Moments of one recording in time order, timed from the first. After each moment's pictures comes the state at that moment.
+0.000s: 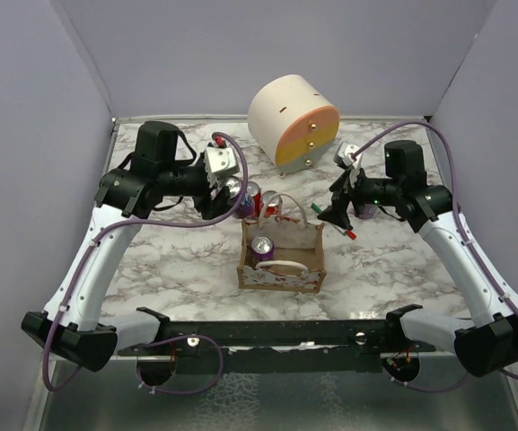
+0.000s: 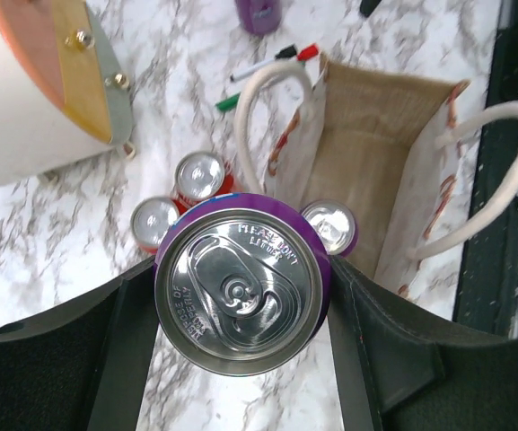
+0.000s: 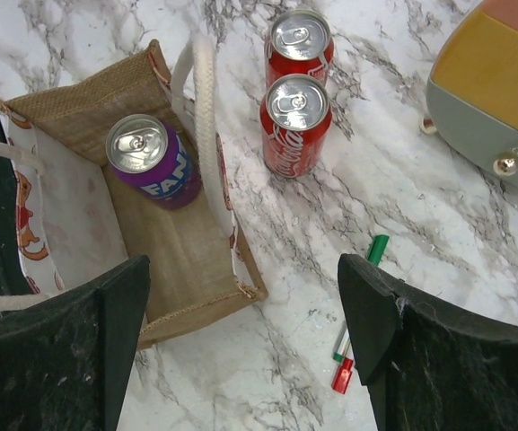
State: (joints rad) left arm -0.36 1.20 1.46 -0.93 0.77 0.65; right arm 0.30 1.16 1.17 -0.65 -0.73 -0.45
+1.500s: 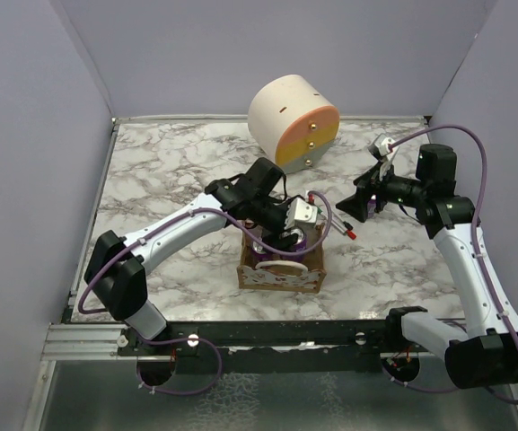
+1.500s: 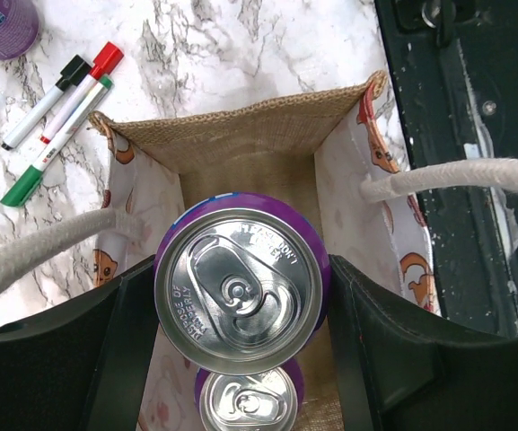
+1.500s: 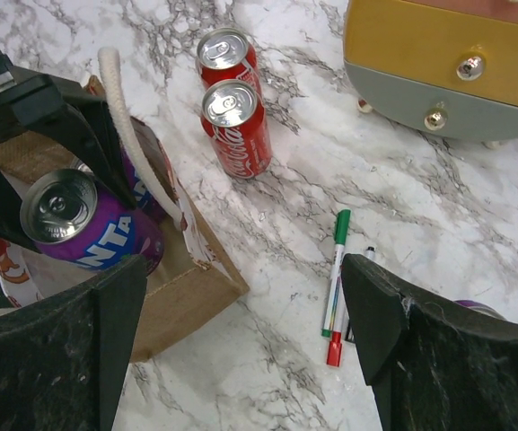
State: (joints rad) left arm -0.80 1.58 1.36 -0.69 0.74 0.69; right arm 0.07 1.07 1.09 -0.57 -0.82 -0.33
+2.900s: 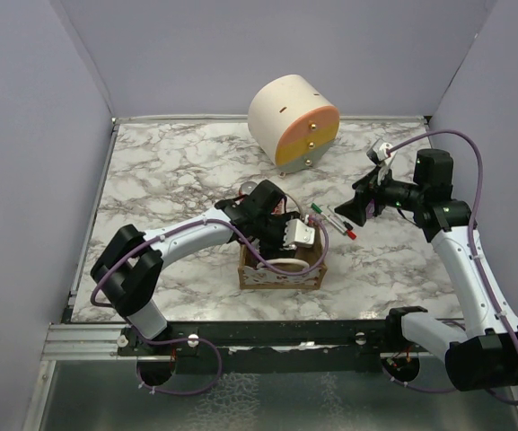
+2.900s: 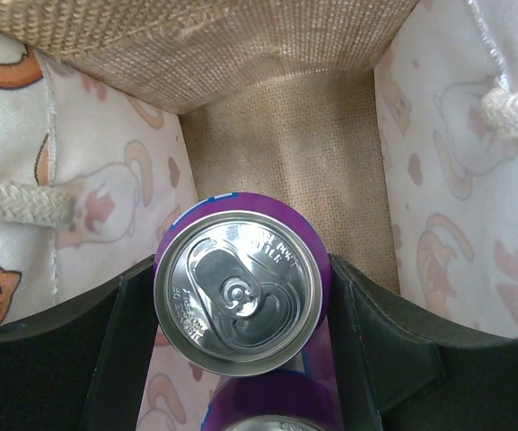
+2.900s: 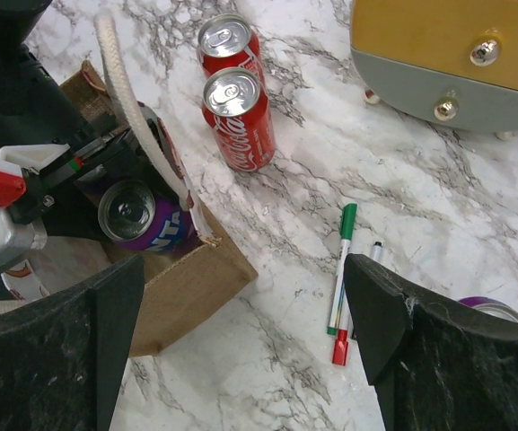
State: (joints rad) left arm -0.83 1.61 1.12 -0.44 0.53 0.78; right arm 0.07 1.06 1.03 -0.53 -0.82 -0.33
